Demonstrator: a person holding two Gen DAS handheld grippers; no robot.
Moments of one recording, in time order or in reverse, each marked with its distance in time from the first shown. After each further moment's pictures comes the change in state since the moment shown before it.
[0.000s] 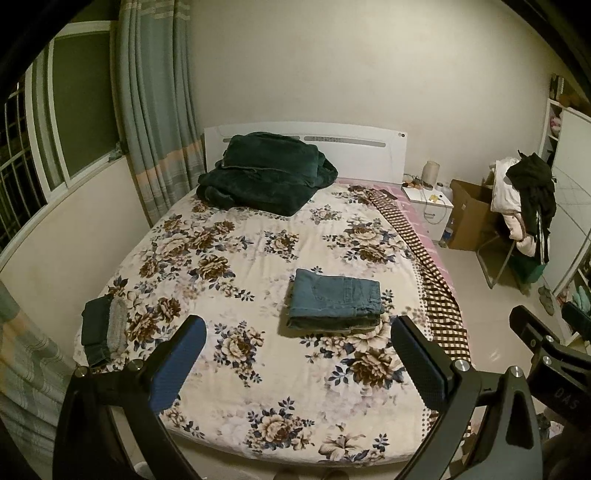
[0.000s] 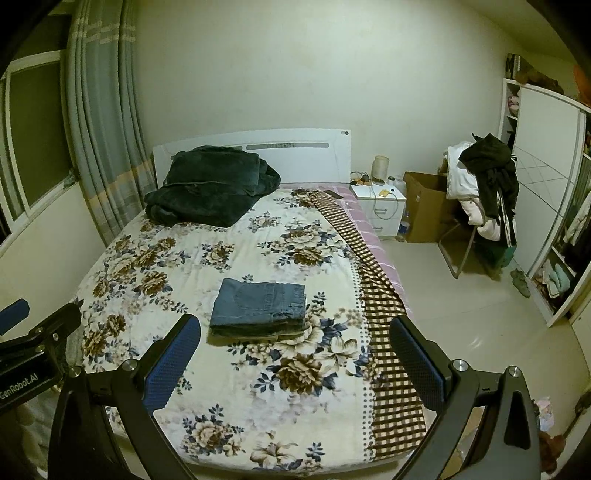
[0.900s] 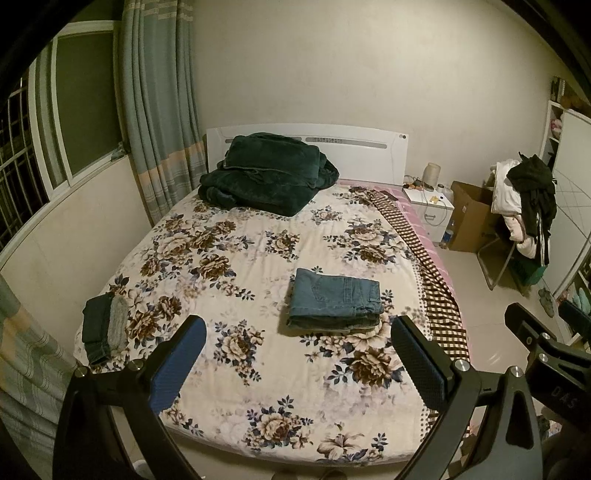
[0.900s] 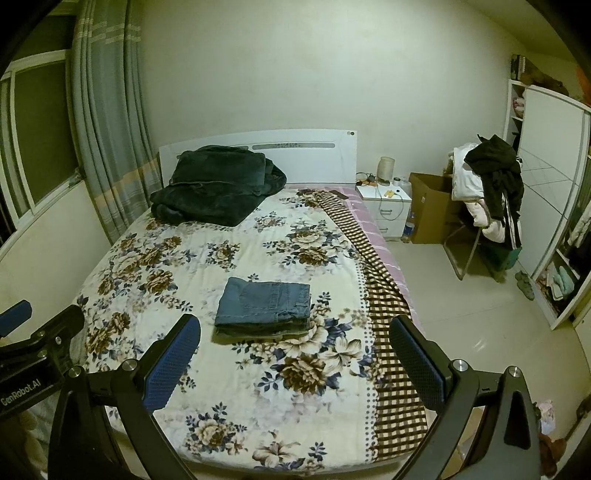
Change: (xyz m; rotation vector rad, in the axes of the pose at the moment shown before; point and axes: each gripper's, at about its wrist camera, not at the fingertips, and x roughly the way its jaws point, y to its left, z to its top) left arm -0.001 0.001 -0.001 -0.001 0.002 -0.002; right arm -0.001 0.013 0.000 -0.003 -0.004 0.010
